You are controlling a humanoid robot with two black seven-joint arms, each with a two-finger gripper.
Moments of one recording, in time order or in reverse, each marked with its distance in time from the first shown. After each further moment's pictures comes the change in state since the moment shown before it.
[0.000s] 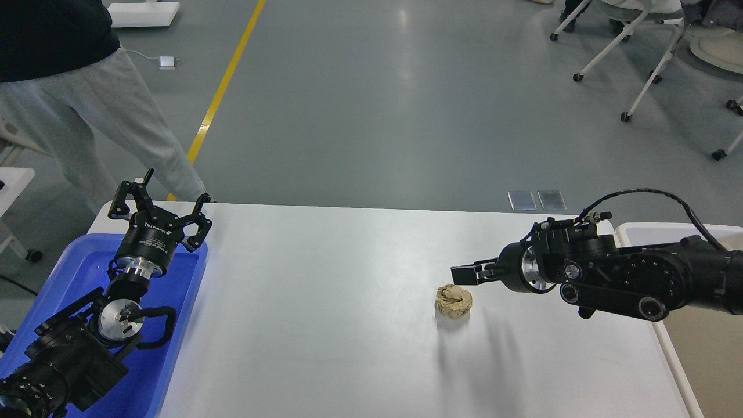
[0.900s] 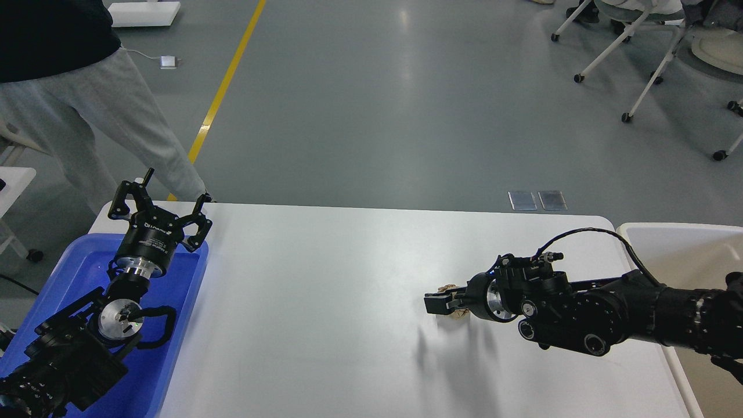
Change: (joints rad) left arm -0.001 0.000 0.000 0.000 0.000 0.000 0.000; right arm -0.153 0.195 0.038 -0.180 -0.100 -0.067 -0.006
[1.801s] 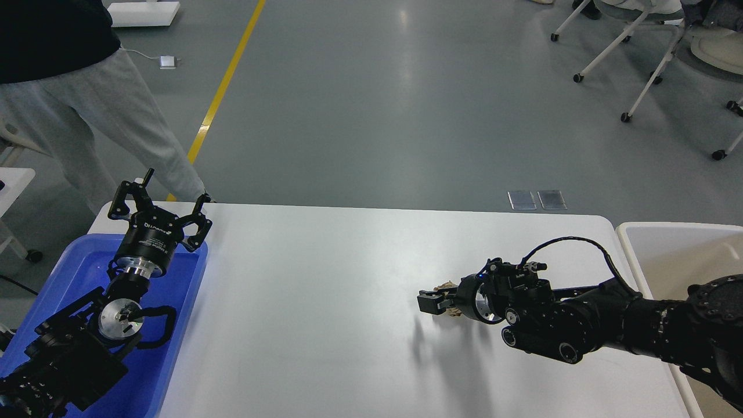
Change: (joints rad) left arm 0.000 0.000 0.000 0.000 0.000 0.000 0.000; right arm -0.050 0.103 -0.019 -0.152 -0.023 -0.064 0.010
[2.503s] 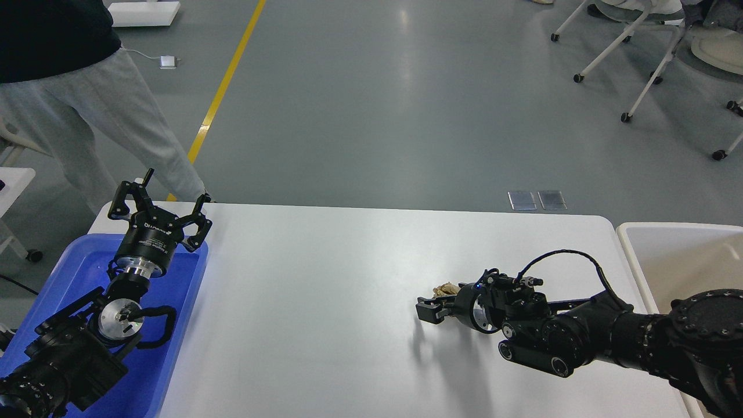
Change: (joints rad) left arm 0.000 0.000 0.000 0.000 0.000 0.000 0.000; right arm -0.052 0.052 -0.034 -0.091 -0.034 -0.068 0.042
